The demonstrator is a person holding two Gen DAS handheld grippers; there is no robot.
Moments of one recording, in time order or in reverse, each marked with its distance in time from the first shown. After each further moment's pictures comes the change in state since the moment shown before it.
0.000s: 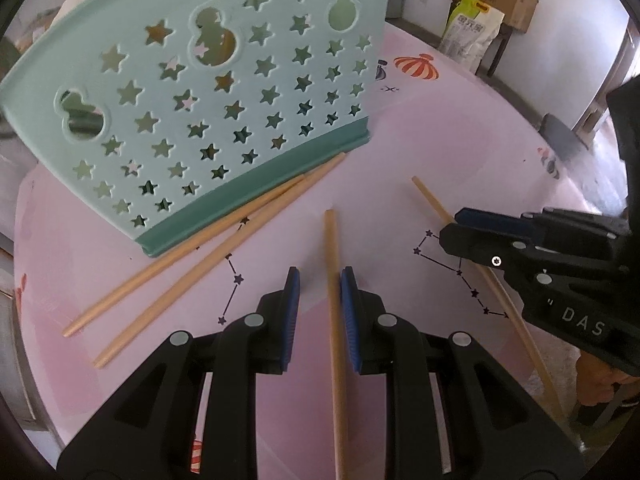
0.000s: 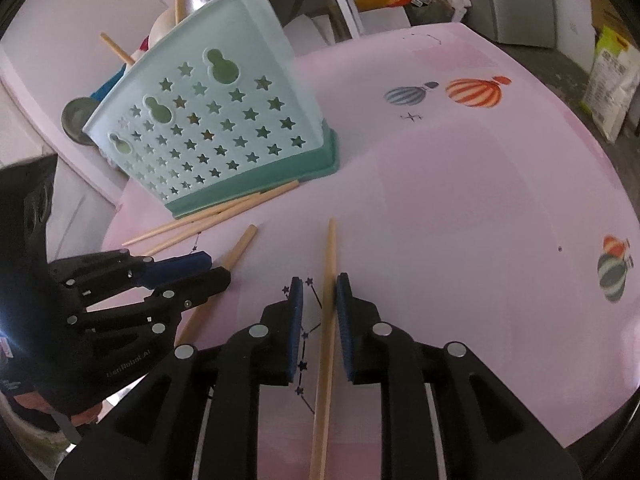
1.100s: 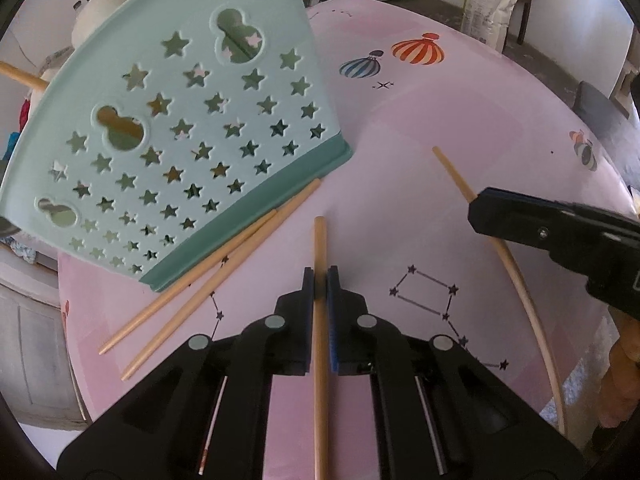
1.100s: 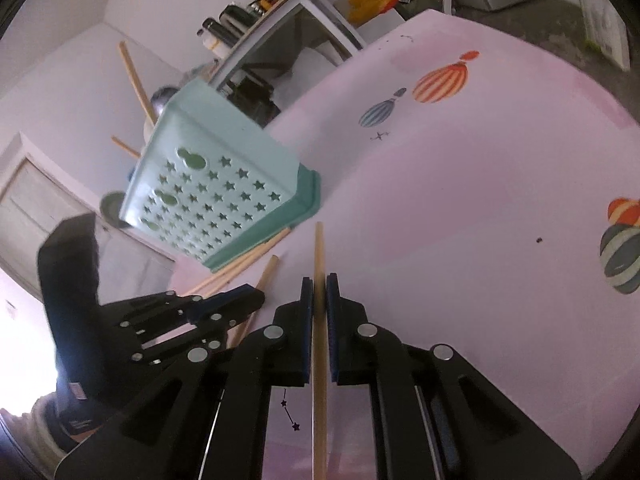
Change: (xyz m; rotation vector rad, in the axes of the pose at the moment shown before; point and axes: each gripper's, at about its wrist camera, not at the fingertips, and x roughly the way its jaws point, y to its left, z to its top) left arm 0.036 -0.062 0.039 0.072 0.049 0.213; right arm -0.010 -0.071 -0.002 0.242 -0.108 0.307
